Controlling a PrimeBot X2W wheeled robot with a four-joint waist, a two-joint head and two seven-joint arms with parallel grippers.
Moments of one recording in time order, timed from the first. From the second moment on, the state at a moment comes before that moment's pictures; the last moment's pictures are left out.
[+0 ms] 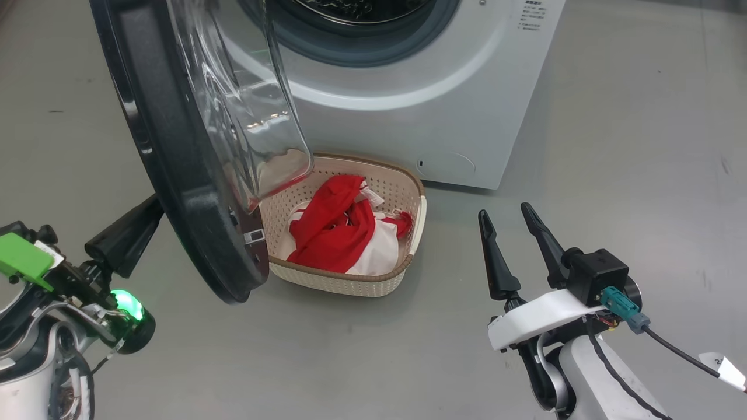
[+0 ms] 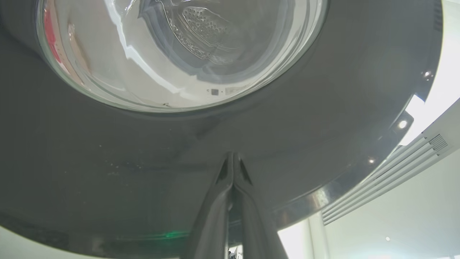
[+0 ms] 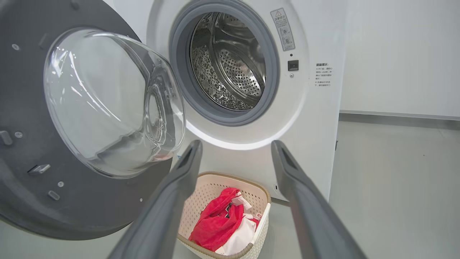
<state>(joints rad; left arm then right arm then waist) -0.34 0.14 0.15 0.23 -1.93 0.12 0.78 -0.20 -0.06 0.40 0.22 0.41 0.02 -0.25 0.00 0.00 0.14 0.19</state>
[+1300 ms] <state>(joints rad) -0.32 0.11 0.12 0.16 -1.95 0.12 0.68 -0.17 -0.06 0.39 0.14 0.43 -0.02 -0.25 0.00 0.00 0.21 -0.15</state>
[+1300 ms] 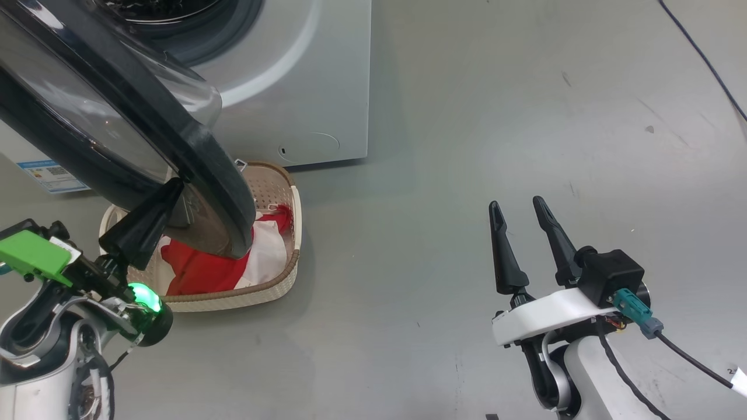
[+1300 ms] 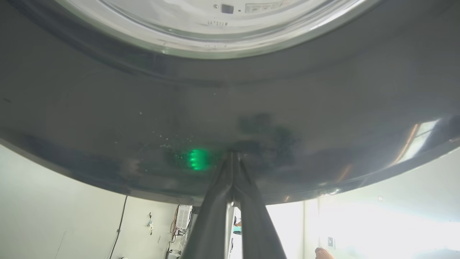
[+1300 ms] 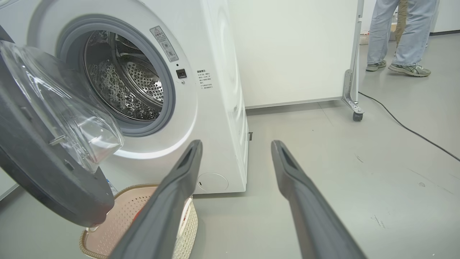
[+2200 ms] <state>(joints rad) -0.49 0.07 0.15 0.27 -1.83 0.13 0.36 -0.17 -0.06 0.43 0.10 0.45 -0.04 -0.25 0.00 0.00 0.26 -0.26</state>
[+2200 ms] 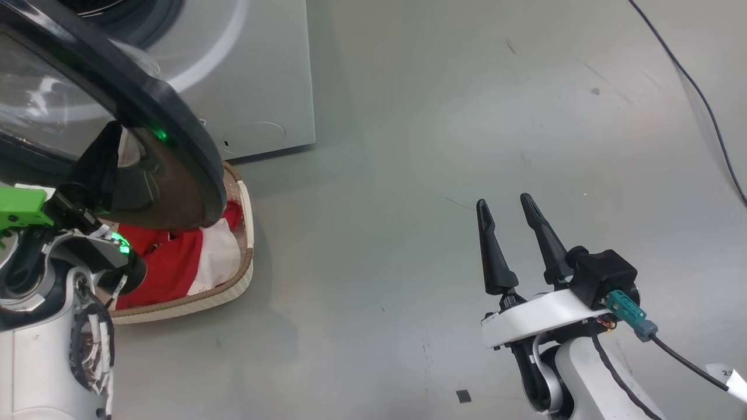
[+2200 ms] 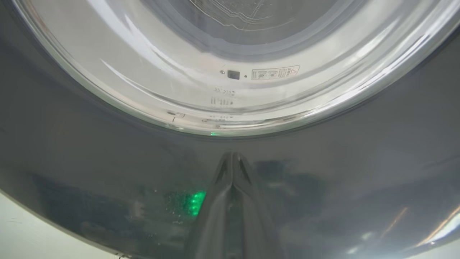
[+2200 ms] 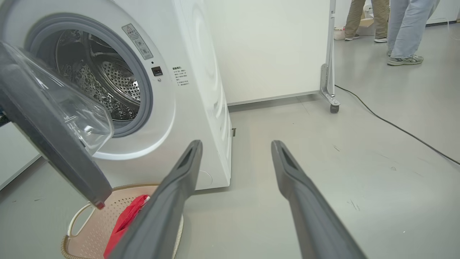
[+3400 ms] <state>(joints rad) -0.44 0.05 -0.16 0.41 -1.62 0.02 0.41 -0.15 -0.05 0.34 0.09 0.45 -0.05 -0.25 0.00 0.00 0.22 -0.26</state>
